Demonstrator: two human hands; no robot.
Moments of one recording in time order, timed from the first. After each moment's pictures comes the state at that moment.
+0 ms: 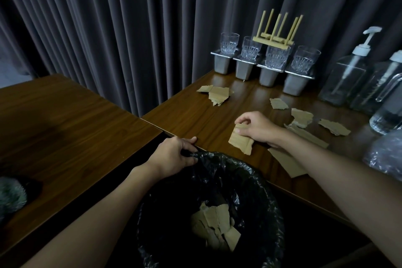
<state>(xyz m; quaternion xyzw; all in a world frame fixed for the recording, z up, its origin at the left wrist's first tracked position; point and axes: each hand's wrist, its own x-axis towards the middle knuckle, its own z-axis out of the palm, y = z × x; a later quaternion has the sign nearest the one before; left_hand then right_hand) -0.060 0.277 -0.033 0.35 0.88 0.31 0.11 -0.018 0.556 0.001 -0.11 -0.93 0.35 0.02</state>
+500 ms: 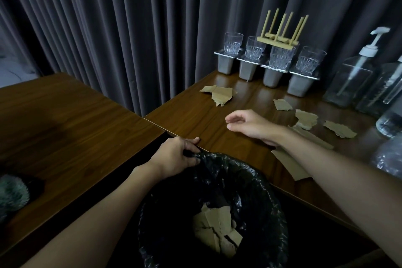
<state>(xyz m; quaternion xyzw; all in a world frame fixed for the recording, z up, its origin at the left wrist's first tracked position) -0.063 0.277 -0.034 0.34 0.87 0.32 0.12 -0.025 0.533 0.017 -0.06 -0.90 0.44 -0.03</state>
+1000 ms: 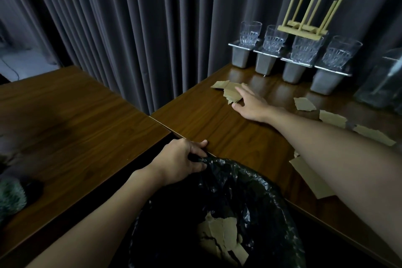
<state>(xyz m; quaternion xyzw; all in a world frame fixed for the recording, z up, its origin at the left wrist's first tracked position) -0.065 0.277 -0.028 0.34 0.88 0.30 0.14 -0.141 0.568 -0.012 -0.07 -0.98 0.16 0.02</state>
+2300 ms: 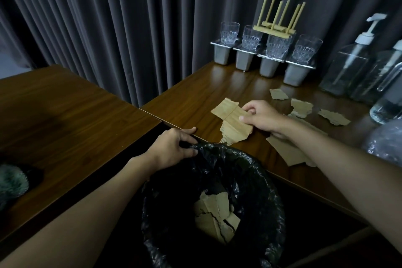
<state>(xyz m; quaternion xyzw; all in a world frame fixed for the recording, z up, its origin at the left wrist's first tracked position) -0.052 0.273 -0.032 0.35 0.86 0.34 0.13 -0.003 0.558 0.010 -0.15 -0.91 0.39 0.04</state>
